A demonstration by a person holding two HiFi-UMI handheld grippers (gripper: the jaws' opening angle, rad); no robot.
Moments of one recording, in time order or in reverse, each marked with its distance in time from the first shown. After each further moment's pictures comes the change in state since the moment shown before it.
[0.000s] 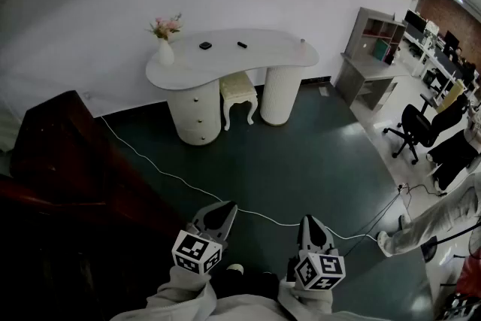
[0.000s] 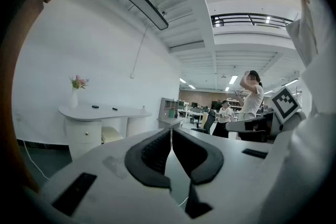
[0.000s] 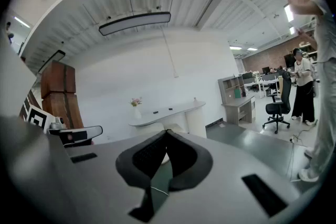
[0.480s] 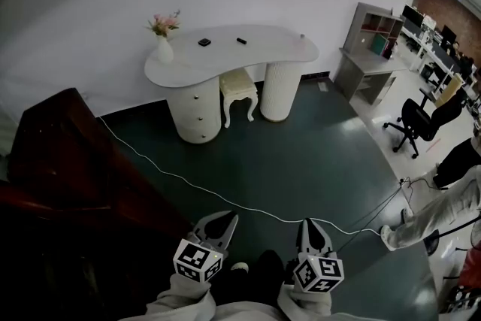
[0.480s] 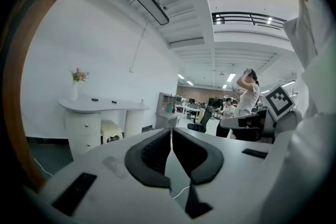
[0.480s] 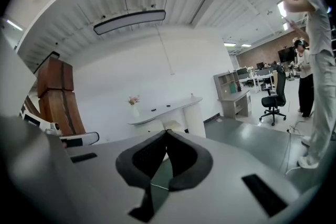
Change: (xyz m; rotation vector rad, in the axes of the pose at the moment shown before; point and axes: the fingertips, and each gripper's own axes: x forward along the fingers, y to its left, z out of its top) left arm -0.025 0.006 -0.032 -0.017 0.052 -0.030; right arm 0.000 0.018 -0.031 0.052 0.014 -0.038
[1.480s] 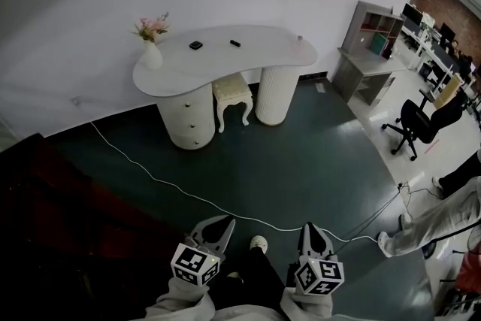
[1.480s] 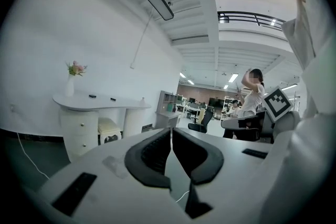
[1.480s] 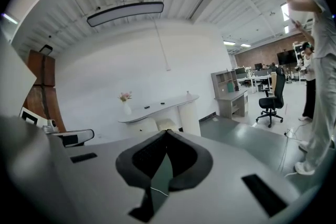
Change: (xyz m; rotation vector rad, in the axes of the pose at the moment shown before) left arm 0.065 0.038 0.008 -0.033 0.019 -0.012; right arm 0.065 -0.037 0.019 -0.016 0.045 -0.047
